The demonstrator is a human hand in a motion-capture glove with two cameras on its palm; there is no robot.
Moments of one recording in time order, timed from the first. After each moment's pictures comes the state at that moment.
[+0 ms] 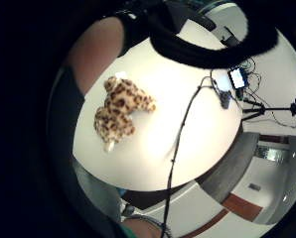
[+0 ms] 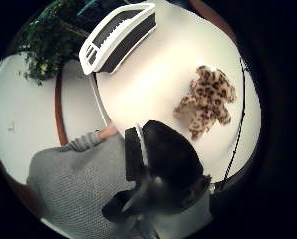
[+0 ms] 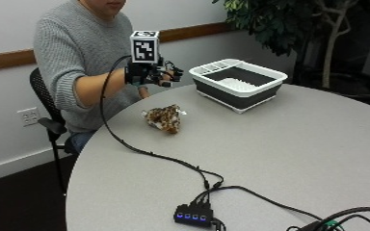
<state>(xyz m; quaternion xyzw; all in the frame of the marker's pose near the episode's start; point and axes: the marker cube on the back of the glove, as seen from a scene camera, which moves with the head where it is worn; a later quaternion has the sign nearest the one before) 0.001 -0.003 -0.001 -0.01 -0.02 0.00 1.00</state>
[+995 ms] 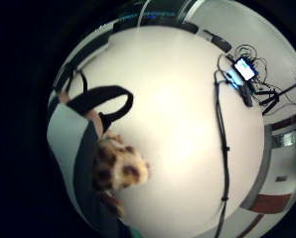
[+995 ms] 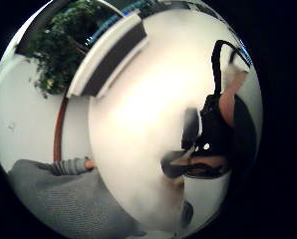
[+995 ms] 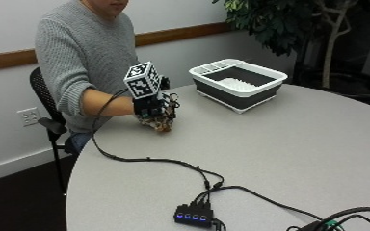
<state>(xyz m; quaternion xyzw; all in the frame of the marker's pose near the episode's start) 0.023 -0.024 0.098 0.16 -0.09 0.05 0.98</state>
